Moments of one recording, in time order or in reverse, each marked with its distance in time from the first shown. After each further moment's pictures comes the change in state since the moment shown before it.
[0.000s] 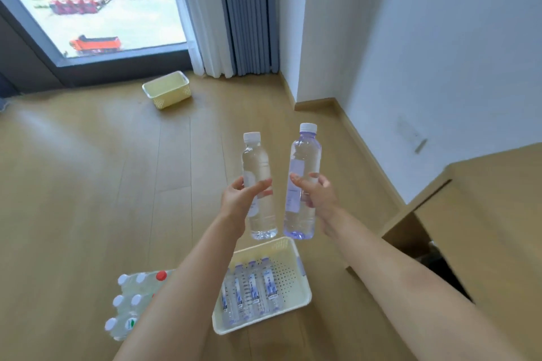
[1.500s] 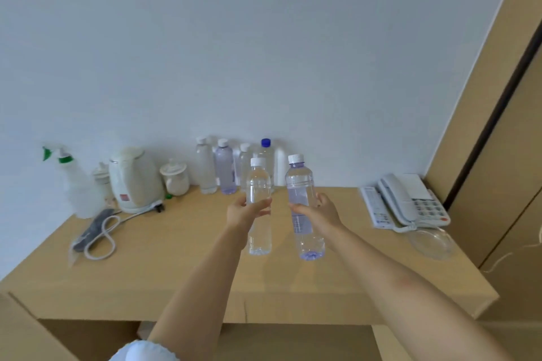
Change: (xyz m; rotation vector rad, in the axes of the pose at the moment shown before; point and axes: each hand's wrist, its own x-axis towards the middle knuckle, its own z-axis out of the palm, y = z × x) left_hand -0.603 -0.065 0.411 0.453 -1.252 0.127; right_hand -0.694 0.020 -0.414 0.206 1.238 -0.249
